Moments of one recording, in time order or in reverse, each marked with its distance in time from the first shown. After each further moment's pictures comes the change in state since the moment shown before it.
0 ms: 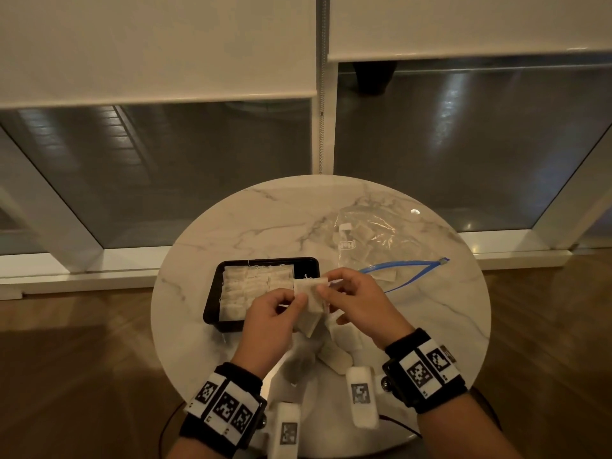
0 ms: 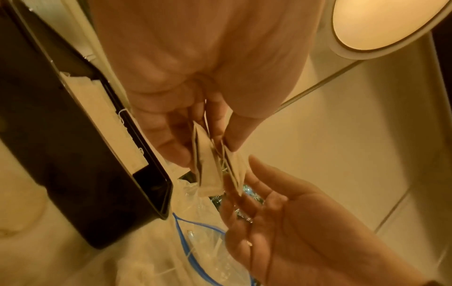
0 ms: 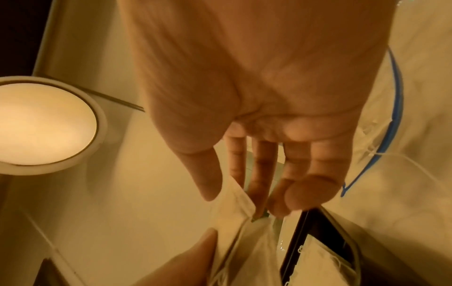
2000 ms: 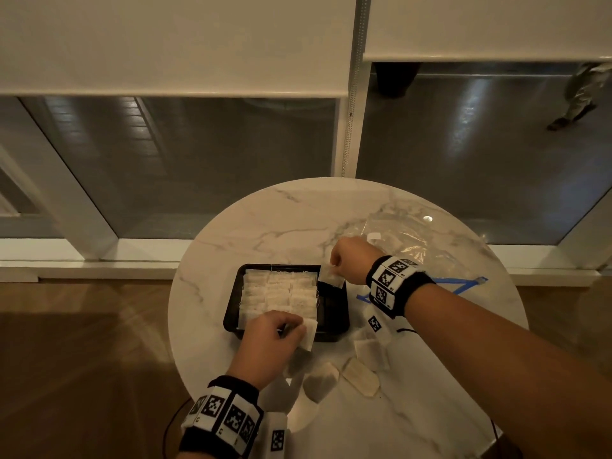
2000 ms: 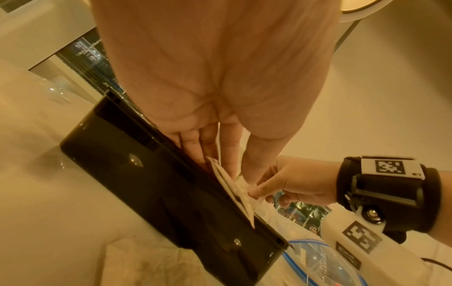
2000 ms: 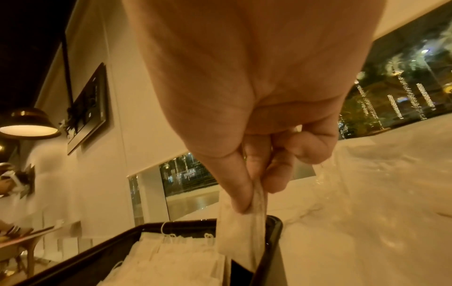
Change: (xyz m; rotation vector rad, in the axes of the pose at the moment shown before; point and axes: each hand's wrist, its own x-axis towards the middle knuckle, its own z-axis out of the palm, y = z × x) left_hand 0.022 -0.045 -0.046 0.429 -0.024 -0.035; right_hand 0.151 -0.017 0.015 -1.157 -0.140 -0.057
